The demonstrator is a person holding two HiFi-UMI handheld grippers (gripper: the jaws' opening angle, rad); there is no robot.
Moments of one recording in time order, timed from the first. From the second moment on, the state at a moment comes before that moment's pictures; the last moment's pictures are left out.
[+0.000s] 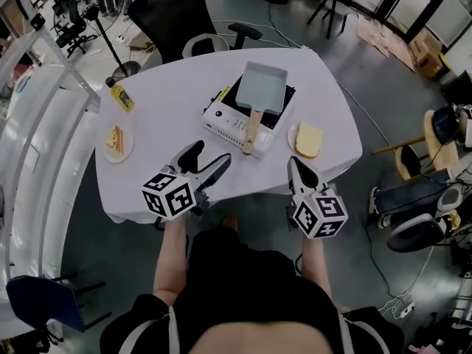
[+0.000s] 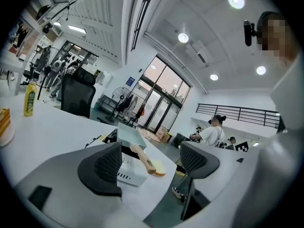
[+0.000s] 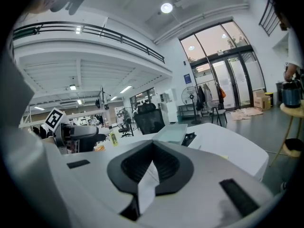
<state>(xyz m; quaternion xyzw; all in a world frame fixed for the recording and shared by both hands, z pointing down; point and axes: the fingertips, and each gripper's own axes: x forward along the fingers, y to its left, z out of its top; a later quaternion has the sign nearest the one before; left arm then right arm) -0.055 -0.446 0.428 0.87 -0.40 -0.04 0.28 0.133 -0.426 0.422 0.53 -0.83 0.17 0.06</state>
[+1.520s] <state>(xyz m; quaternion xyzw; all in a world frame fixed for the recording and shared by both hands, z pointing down) 0.040 -0.572 0.525 0.77 -0.19 -0.10 0.60 0.154 -0.573 0.499 0.51 -0.82 0.22 0.12</state>
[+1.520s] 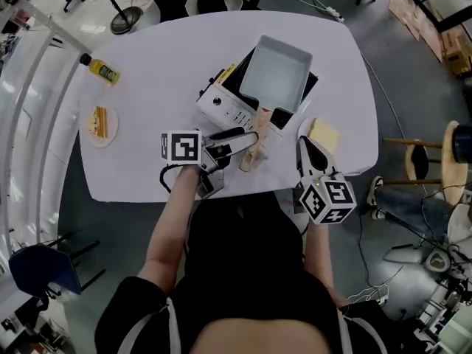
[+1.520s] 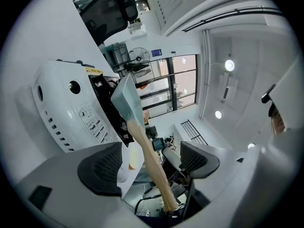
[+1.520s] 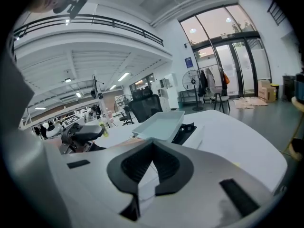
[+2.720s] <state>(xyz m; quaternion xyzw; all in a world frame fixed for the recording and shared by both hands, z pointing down) 0.114 -0.581 0.545 0.76 -0.08 -0.01 0.64 0.174 -0.661 0.538 0.44 -0.84 0.28 0.12</state>
